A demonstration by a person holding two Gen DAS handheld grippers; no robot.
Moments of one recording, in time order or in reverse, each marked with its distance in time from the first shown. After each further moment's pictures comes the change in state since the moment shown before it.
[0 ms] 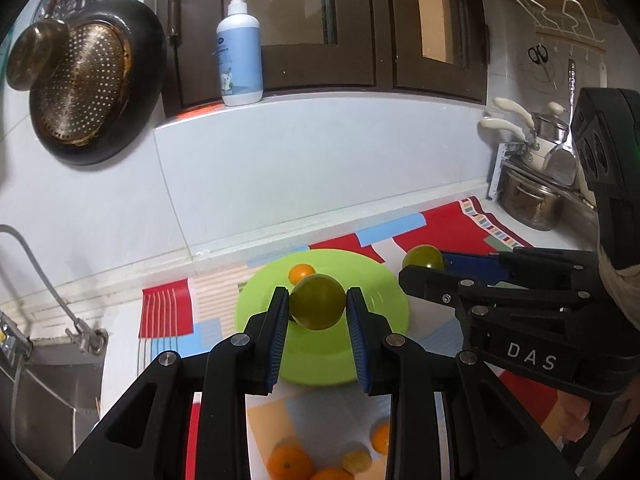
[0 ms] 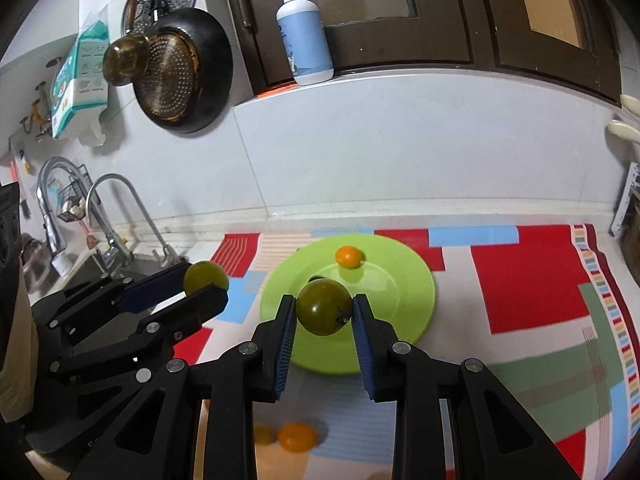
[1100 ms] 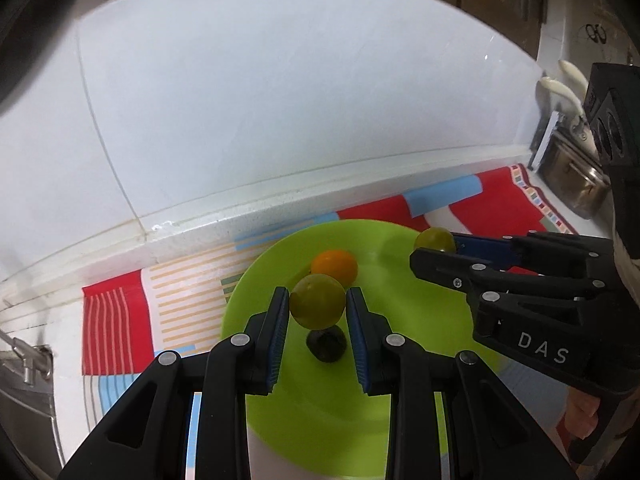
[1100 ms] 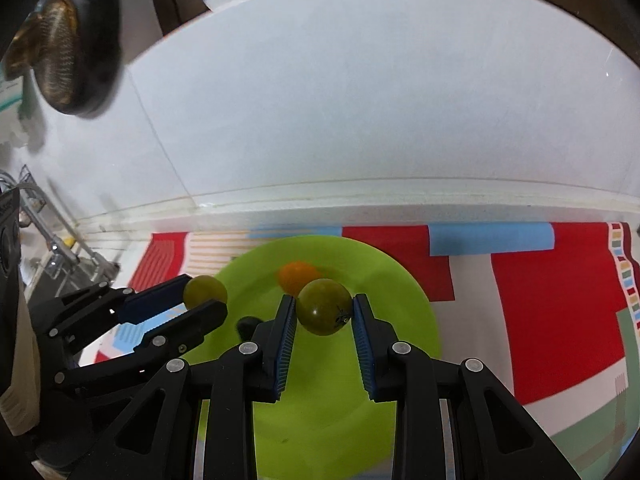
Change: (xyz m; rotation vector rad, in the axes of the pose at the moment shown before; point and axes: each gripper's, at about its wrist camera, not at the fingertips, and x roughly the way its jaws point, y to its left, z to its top) left arm 0.160 0.049 0.005 -0.039 0.229 -0.058; right arm 0.145 -0.044 0.033 0.050 0.174 -0.075
